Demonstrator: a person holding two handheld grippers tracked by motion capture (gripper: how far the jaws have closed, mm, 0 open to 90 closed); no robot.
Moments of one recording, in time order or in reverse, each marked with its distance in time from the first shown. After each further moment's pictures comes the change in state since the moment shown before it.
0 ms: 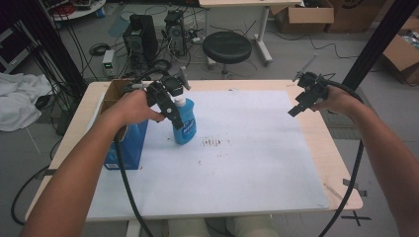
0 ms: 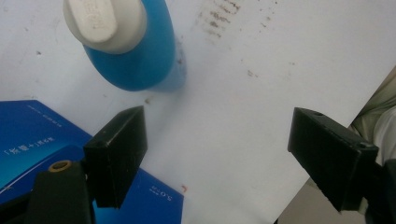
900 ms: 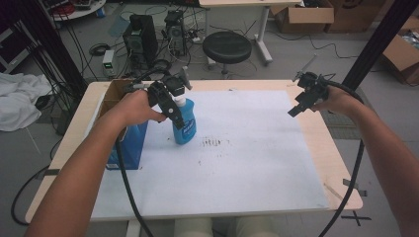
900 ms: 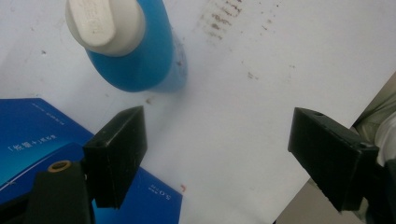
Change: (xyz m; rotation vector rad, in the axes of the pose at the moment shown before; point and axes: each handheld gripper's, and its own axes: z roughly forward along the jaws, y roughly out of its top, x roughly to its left) left arm -0.004 0.001 -0.003 -0.005 0.019 -0.017; right arm 0.003 0.001 0.000 -0.005 -0.004 -0.009
